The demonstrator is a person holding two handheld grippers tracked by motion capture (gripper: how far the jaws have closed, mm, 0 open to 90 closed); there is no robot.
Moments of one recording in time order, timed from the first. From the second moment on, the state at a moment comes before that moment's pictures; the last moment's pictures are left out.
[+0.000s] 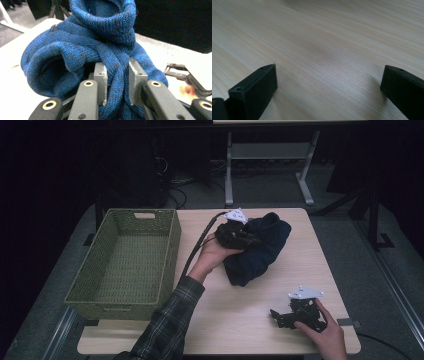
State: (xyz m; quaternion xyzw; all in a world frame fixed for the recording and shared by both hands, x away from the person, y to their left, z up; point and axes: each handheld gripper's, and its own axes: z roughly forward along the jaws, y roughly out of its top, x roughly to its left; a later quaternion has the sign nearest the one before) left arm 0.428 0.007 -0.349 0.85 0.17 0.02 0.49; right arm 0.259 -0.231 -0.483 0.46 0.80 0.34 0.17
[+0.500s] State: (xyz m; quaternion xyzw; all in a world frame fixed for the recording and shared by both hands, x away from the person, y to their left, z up) left arm 0.435 -0.025 -0.409 0.88 0.19 0.00 0.44; right arm 0.259 -0.231 -0.483 0.46 0.80 0.34 0.17
